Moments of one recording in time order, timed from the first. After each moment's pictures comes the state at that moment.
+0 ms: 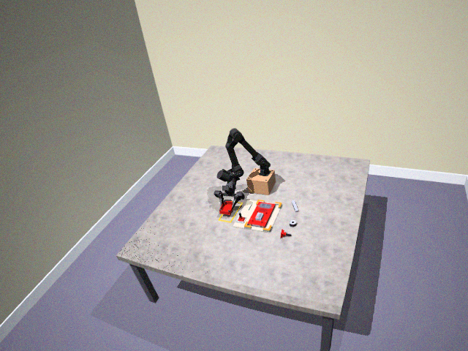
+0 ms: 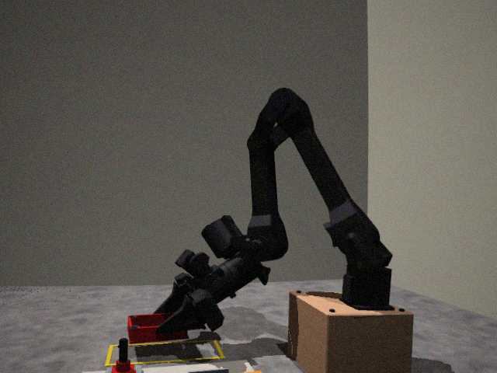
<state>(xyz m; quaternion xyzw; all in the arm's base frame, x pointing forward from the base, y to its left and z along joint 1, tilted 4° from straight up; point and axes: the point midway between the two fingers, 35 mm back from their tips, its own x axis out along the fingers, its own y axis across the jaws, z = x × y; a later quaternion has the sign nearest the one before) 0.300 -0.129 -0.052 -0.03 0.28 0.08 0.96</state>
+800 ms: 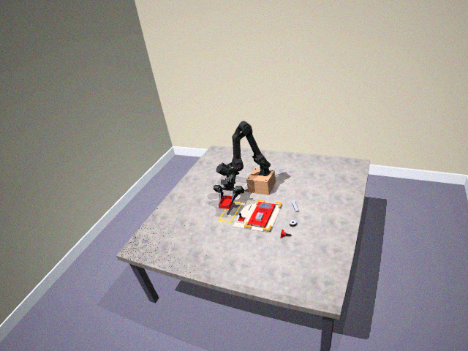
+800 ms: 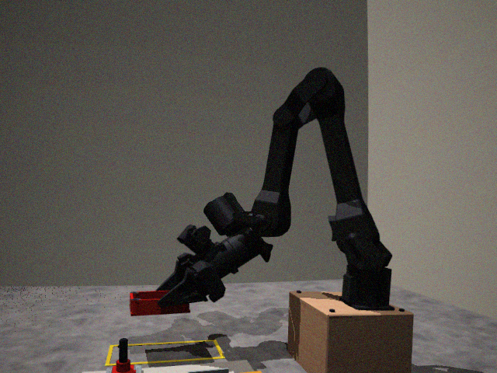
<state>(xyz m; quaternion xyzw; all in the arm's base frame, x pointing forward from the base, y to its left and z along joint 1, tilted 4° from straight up) 0.301 -0.125 -0.008 -0.01 0.28 0.07 0.96</state>
